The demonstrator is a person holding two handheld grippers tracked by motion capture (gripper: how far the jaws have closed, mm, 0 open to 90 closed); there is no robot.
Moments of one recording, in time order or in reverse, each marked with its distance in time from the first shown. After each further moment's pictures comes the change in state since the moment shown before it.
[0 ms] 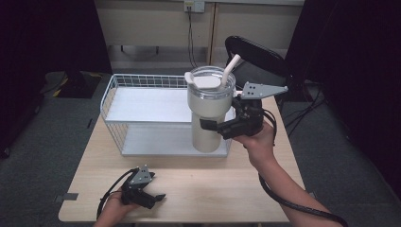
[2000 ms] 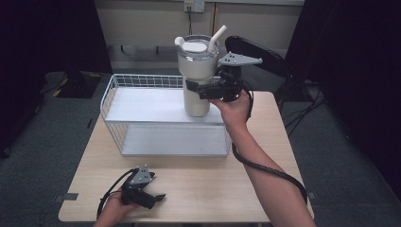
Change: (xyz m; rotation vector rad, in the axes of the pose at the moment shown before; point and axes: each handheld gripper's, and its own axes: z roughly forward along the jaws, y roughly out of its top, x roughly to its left) left arm 0.000 0.000 0.000 0.002 -0.003 -0.002; right arm -0.059 0.031 0.064 -0.029 -0.263 -0.005
